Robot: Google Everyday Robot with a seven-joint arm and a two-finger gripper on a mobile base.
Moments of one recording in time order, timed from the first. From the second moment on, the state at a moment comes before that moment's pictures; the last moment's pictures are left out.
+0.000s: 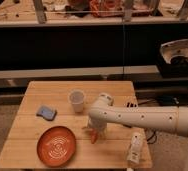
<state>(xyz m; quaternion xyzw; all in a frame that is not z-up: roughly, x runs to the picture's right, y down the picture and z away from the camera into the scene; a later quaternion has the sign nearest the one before) 0.013 0.245 0.805 -0.24 -0.24 -0.54 0.78</state>
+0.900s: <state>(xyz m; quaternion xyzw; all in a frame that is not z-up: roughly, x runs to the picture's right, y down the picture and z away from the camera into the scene) 0.009 0.251 0.805 -0.24 -0.24 -0.53 0.78</state>
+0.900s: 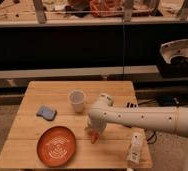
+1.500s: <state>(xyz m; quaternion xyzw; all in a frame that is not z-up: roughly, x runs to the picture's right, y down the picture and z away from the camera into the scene) 0.006 0.251 0.804 -0.23 -0.24 -0.53 0.78</state>
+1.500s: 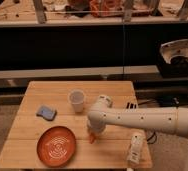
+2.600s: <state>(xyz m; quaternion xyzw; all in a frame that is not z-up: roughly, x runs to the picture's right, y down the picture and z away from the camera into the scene) 0.011 0.149 0.795 -0.20 -0.23 -0.52 0.80</state>
